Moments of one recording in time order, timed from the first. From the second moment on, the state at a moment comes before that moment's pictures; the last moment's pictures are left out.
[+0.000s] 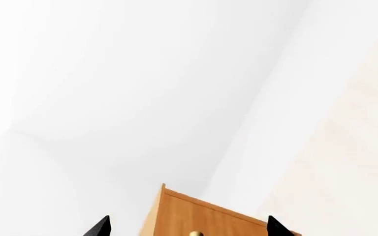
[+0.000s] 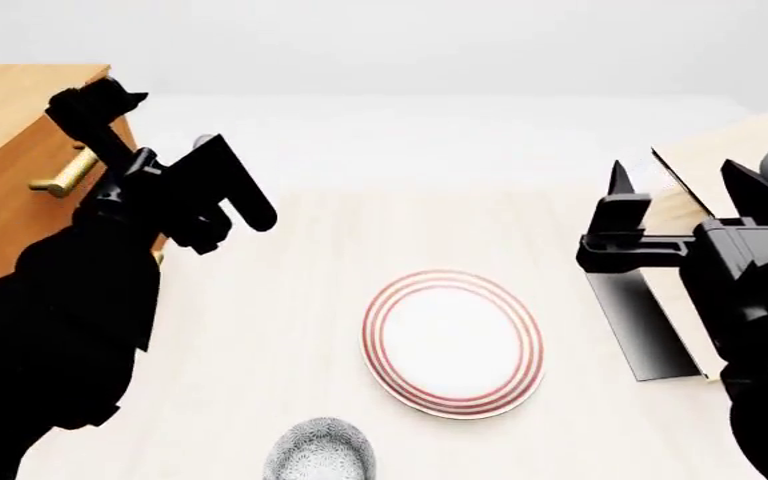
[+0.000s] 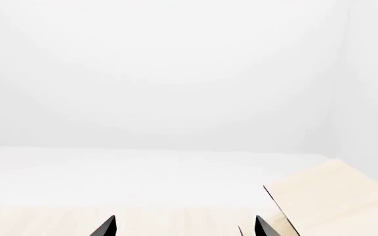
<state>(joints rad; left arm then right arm) -1.08 -0.64 0.89 0.19 0.25 -1.02 0.16 0.67 0.58 0.19 -0.75 1.17 1.24 0.73</state>
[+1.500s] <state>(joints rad) -1.13 -0.53 0.91 -0.37 0.24 -0.85 0.06 0.59 0.58 0.13 -0.74 1.10 1.13 0.69</state>
